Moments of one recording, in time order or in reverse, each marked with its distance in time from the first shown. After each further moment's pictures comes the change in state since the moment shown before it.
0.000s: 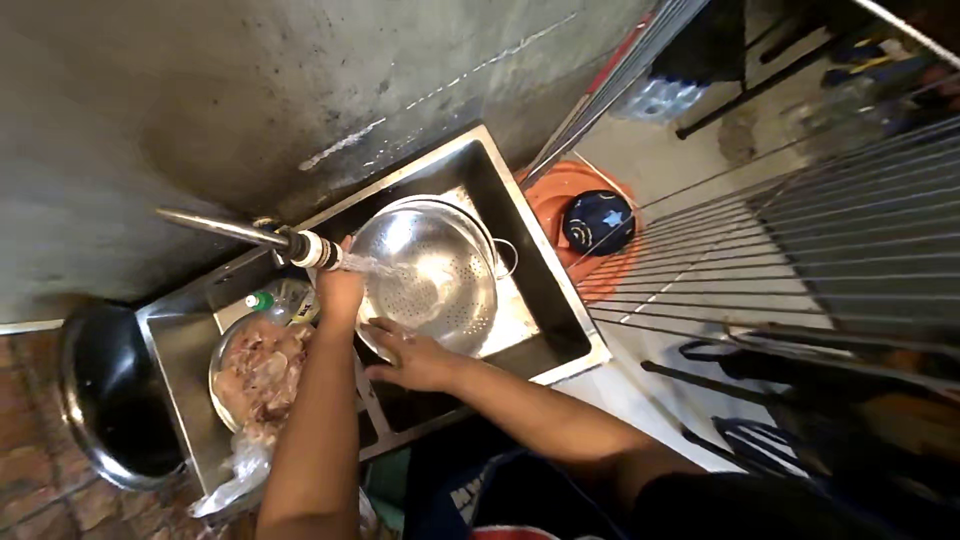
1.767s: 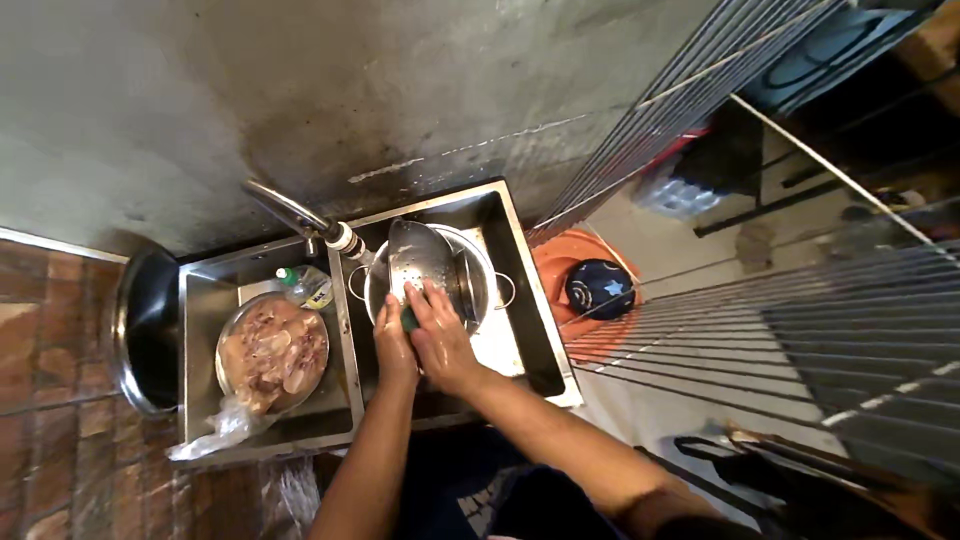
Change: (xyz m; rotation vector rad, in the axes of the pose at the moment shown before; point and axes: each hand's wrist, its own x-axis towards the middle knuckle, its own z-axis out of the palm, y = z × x) left_hand -0.149 0.060 0.033 -1.133 0.176 -0.202; right_hand -0.057 -0.010 -0.037 -0.304 0.734 -0.538
